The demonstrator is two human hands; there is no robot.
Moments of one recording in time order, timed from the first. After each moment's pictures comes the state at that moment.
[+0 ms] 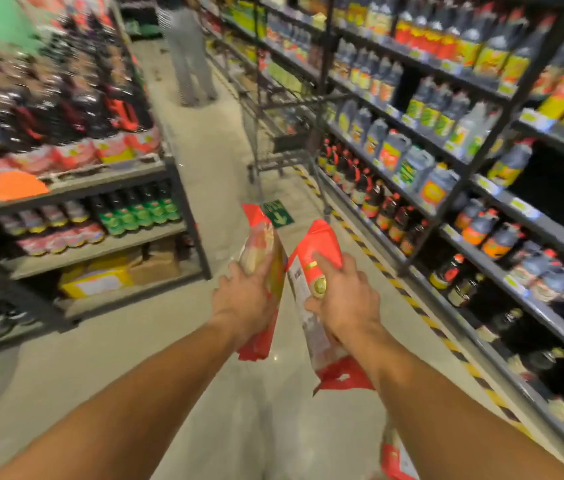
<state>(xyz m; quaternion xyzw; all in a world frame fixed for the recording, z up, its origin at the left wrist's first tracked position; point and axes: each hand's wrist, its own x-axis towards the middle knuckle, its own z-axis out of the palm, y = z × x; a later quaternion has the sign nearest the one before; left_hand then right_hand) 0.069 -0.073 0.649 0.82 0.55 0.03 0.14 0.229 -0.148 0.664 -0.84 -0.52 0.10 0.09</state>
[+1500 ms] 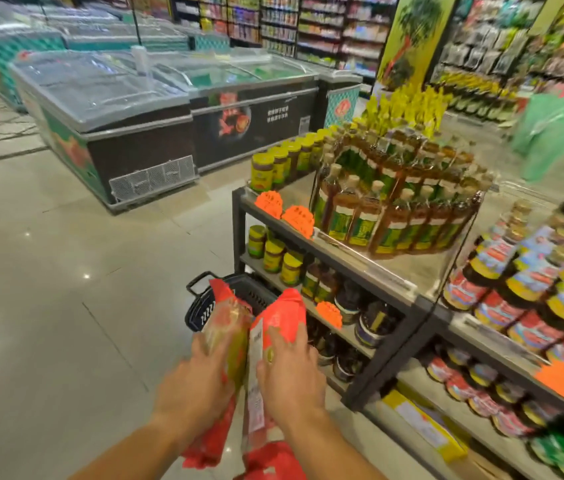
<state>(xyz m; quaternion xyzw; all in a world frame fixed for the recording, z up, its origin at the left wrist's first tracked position) -0.952 0.102 0.612 0.41 0.90 0.10 0.12 -0.847 0.216 0.607 -0.42 -0.89 0.19 0.03</state>
